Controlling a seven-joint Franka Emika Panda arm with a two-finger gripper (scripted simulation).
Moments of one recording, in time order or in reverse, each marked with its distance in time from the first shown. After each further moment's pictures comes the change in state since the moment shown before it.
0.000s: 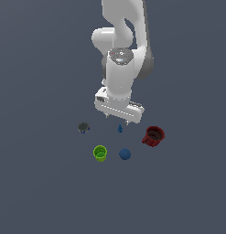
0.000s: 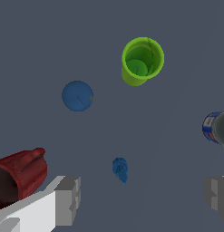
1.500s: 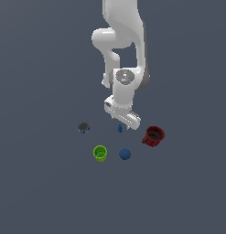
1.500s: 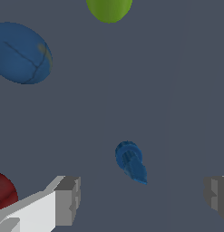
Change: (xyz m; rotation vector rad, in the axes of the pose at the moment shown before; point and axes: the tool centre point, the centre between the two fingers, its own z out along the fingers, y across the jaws) arm -0.053 -0.003 0.092 0.003 -0.009 0.281
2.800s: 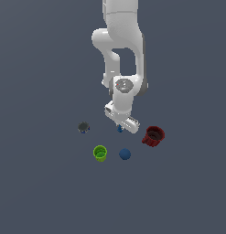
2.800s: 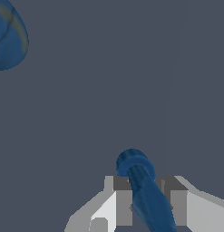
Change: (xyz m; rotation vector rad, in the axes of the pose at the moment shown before) arm -0.001 0.000 0.038 0.000 0.000 0.003
